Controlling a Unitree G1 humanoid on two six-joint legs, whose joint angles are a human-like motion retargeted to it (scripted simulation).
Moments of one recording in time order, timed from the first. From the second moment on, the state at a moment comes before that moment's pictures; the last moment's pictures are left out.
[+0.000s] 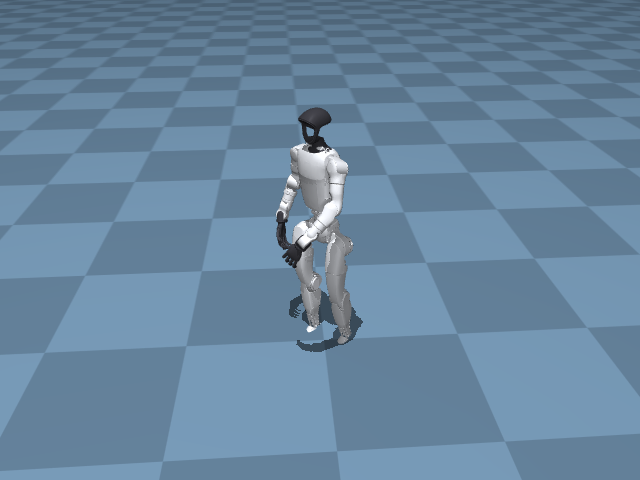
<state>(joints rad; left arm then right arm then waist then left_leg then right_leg) -0.39 0.29 -0.71 0.91 0.14 -0.08 -0.49 0.07 -0.39 0.46 0.98 0.14 -0.03 0.36 -0.13 0.08 -0.12 -0.16 0.06 0.18 0.24 -0.41 0.01 -0.16 0.09 0.01 0.03 -0.19 0.14</state>
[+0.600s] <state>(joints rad) 0.16 0.45 -0.51 0.96 0.39 -0.10 -0.43 0.05 -0.32 0.49 0.40 0.00 -0.07 0.34 -0.07 -0.08 -0.42 -0.41 -0.03 -0.07 -0.07 -0.12 -0.05 -0.49 -0.02 -0.23 0.18 -0.24 0.06</state>
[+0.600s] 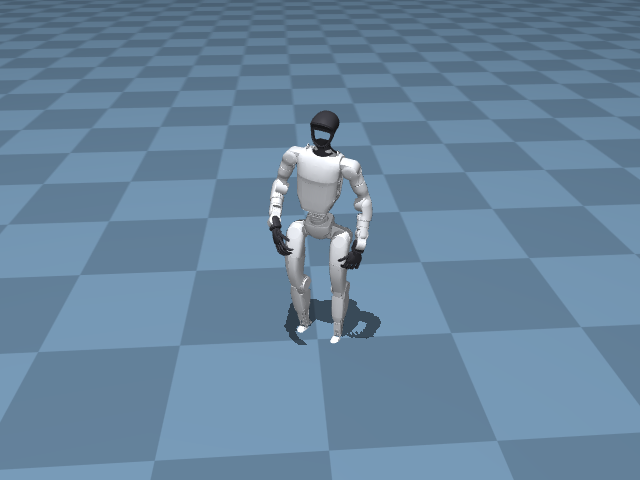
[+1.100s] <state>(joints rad) 0.06 0.49 -0.43 0.86 0.32 -0.11 -0.40 -0.05 -0.36 0.51 0.88 -0.23 0.00 0.40 0.12 -0.08 -0.28 -0.25 -0.02 -0.18 -0.04 -0.20 -0.11 -0.15 0.03 -0.33 -0.04 -0.18 0.05</state>
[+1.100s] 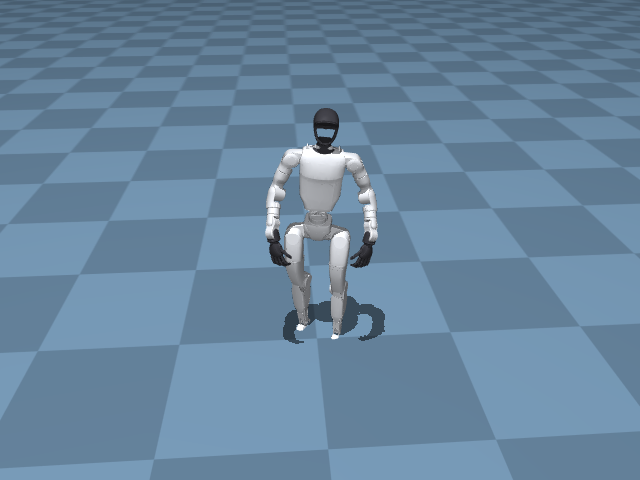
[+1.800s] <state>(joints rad) -0.13 0.52 -0.16 0.52 0.17 -0.19 -0.33 -0.06 -0.73 0.49 0.08 -0.12 -0.06 0.99 0.00 0.00 -0.21 -0.10 0.03 -0.20 -0.04 -0.29 -0.21 -0.06 0.04 -0.38 0.16 -0.34 -0.03</state>
